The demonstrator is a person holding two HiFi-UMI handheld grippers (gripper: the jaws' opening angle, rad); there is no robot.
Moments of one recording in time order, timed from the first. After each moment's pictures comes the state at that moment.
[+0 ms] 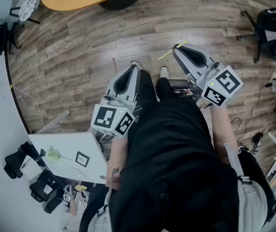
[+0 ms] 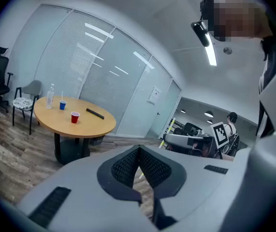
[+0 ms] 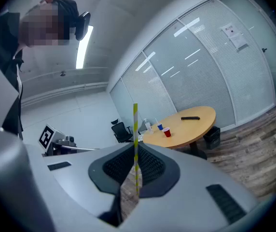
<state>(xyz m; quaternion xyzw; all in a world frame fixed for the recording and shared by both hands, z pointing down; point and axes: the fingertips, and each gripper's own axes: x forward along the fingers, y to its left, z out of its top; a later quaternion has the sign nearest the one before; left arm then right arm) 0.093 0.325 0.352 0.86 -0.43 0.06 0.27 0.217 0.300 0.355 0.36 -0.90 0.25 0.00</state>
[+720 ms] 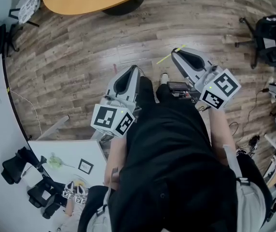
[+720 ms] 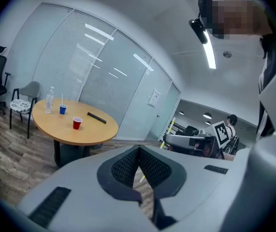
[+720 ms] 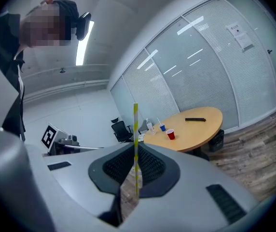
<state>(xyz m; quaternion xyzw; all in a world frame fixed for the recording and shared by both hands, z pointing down) 0.051 0.279 0.346 0.87 -0.42 0.04 0.26 0.168 0.261 0.346 0.35 -0.90 0.24 0.01</state>
